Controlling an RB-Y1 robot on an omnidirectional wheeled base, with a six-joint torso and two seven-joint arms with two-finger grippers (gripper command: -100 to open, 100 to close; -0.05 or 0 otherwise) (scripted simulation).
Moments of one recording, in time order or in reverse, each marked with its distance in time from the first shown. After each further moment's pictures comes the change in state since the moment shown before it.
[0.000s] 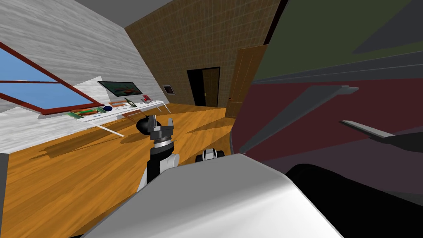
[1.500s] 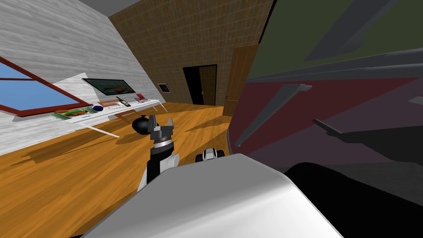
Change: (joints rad) left arm 0.000 0.000 0.000 0.000 0.000 0.000 0.000; right arm -0.098 0.024 0.314 0.077 -0.151 0.053 -0.101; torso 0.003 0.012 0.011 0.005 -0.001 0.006
